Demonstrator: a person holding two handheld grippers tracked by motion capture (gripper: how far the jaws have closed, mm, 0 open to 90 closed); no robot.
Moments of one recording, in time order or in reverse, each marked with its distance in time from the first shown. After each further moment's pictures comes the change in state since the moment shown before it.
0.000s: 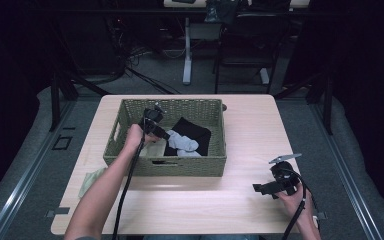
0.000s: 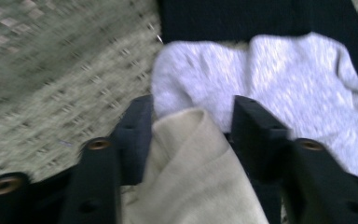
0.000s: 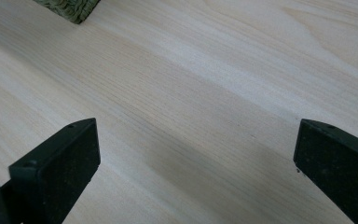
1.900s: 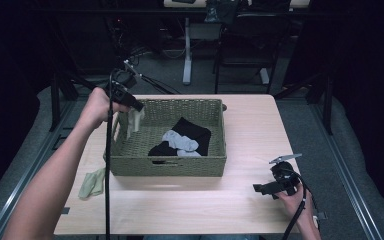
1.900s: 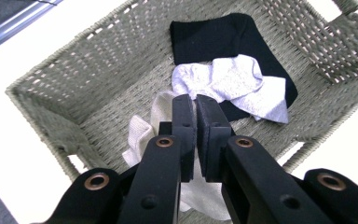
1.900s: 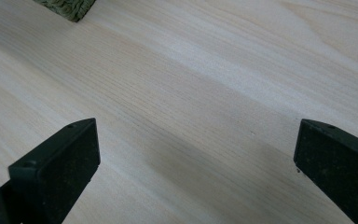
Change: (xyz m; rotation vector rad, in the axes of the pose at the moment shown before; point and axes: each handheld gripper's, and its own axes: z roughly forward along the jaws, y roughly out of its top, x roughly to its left) left arm -0.022 0.015 -0.205 -0.056 0.080 0.087; right arm -0.001 -0.001 0.001 -0.004 0.003 0.013
